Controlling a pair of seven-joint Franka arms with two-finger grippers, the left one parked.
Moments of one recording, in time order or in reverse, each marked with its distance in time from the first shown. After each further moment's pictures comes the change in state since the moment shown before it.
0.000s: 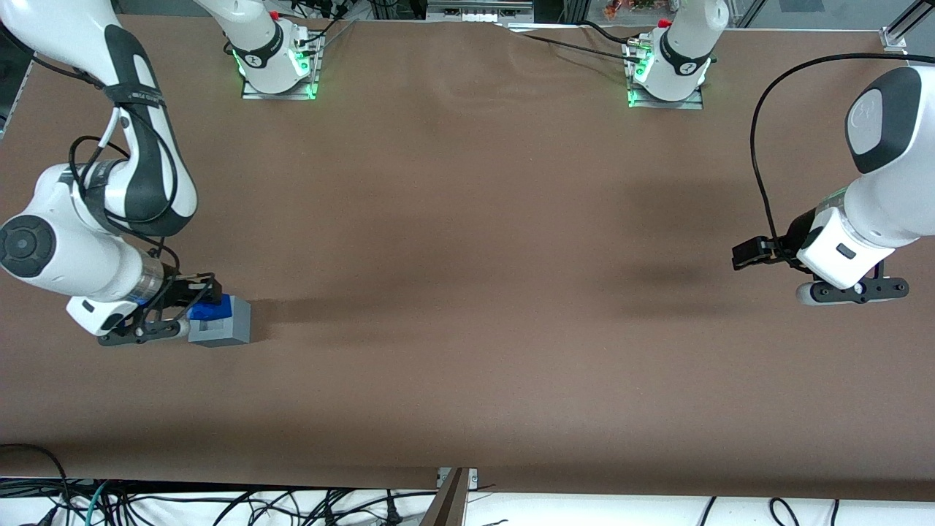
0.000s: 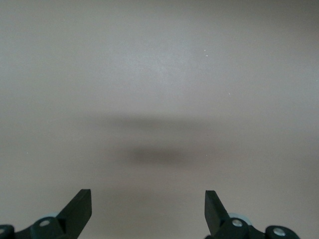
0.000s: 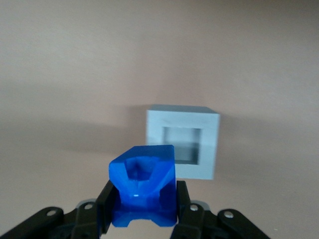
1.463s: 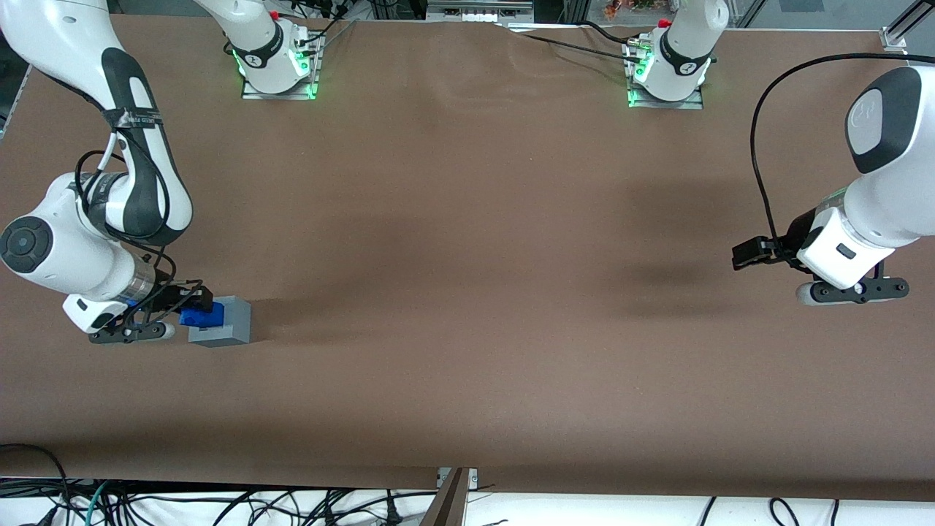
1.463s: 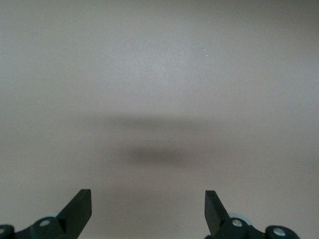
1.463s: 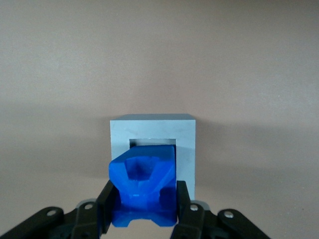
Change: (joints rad) arm -0.007 0.019 -0.043 -0.099 0.068 0.184 -0.027
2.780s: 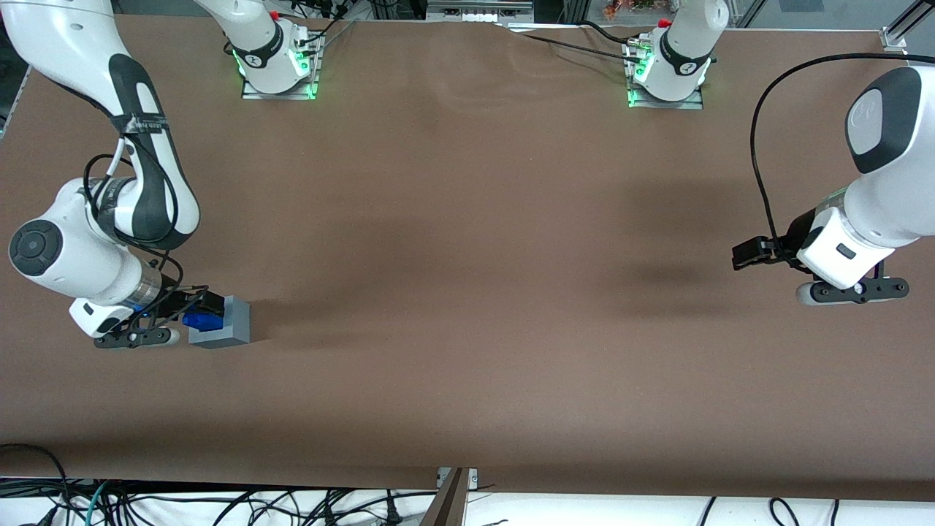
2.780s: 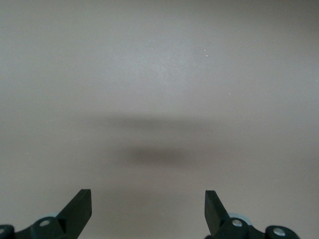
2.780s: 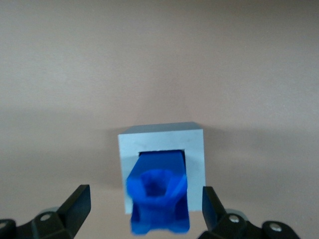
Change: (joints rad) arm 0.012 -0.001 0.007 0.031 0.003 -0.016 0.035
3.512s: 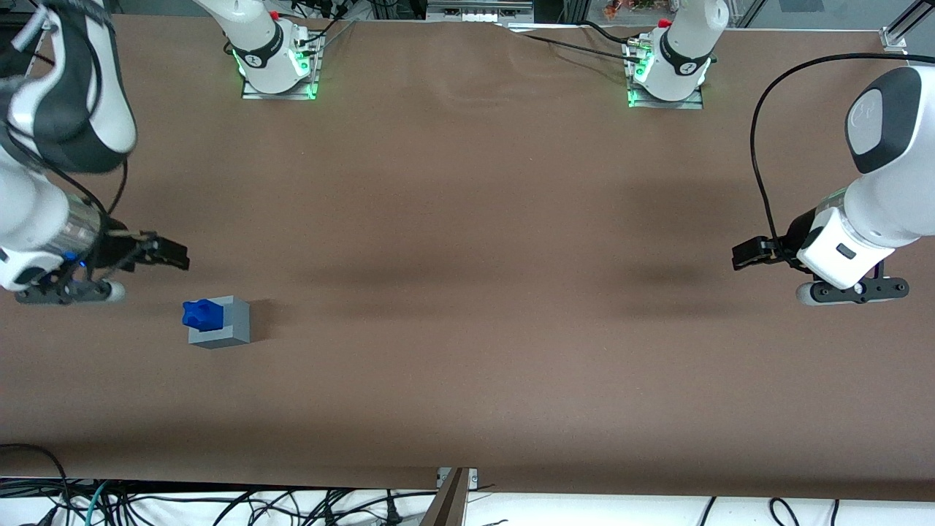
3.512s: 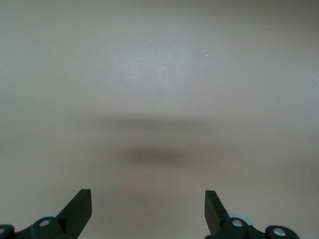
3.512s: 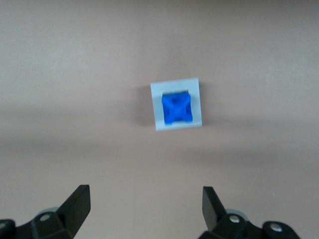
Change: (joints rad) arm 0.027 -0.267 0.002 0.101 -0.041 -0.448 0.117
